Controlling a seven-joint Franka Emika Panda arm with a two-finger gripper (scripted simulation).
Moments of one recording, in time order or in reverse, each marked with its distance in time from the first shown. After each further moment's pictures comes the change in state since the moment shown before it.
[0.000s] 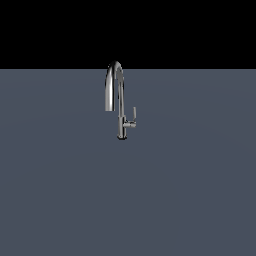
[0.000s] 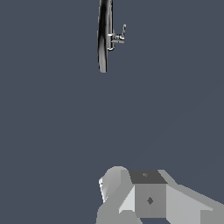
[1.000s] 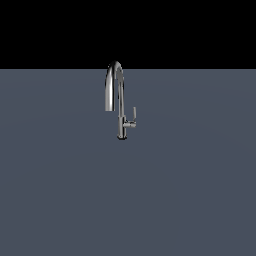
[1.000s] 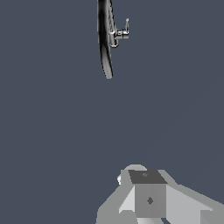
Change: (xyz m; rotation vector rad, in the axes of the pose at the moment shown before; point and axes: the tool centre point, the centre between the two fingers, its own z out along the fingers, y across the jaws) arm 0.045 -0.006 0.008 0.106 -0.094 0.106
